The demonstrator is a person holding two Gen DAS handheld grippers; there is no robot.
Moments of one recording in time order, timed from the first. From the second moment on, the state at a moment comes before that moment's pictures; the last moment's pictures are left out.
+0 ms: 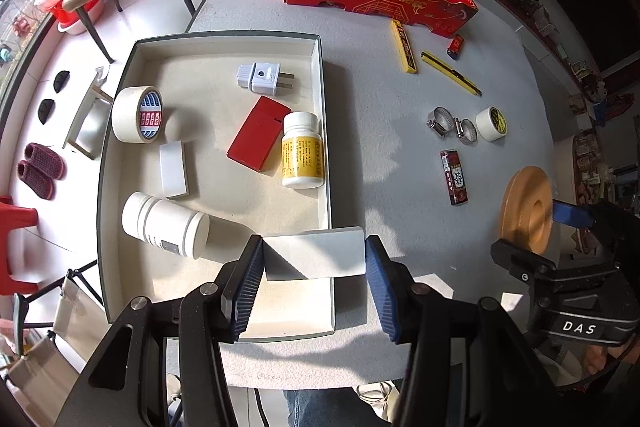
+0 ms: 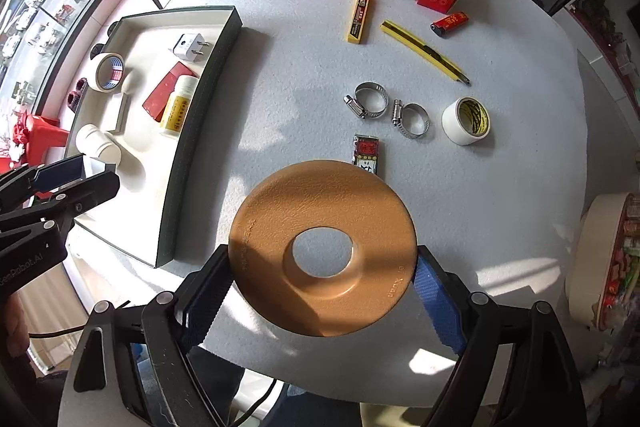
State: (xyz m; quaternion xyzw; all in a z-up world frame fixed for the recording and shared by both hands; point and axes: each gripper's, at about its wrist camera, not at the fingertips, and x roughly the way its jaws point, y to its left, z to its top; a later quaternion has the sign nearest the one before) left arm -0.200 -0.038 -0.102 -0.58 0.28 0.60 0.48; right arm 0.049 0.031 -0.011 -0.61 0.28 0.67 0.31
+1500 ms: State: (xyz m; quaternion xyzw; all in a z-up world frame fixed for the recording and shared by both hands) left arm -0.274 -0.110 -0.124 -0.61 0.23 0.66 0.36; right arm -0.086 -0.019 -0.002 -0.63 0.21 0.73 0.17
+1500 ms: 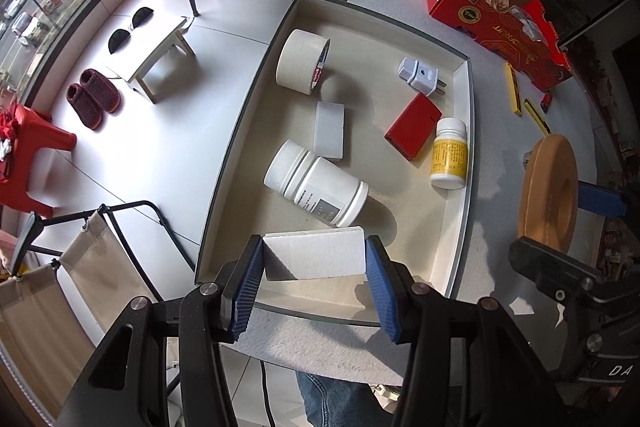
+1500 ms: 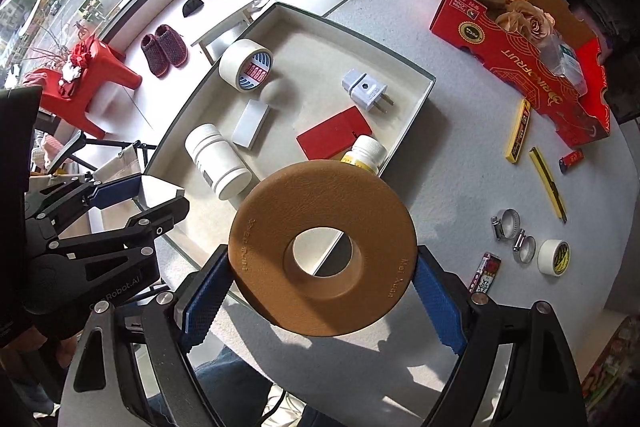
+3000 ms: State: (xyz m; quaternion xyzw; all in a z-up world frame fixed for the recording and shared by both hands) left arm -0.307 -0.053 -0.144 -0.59 0.27 0.68 0.35; right arm -0.142 0.042 -0.023 -0.62 0.23 0.72 0.20
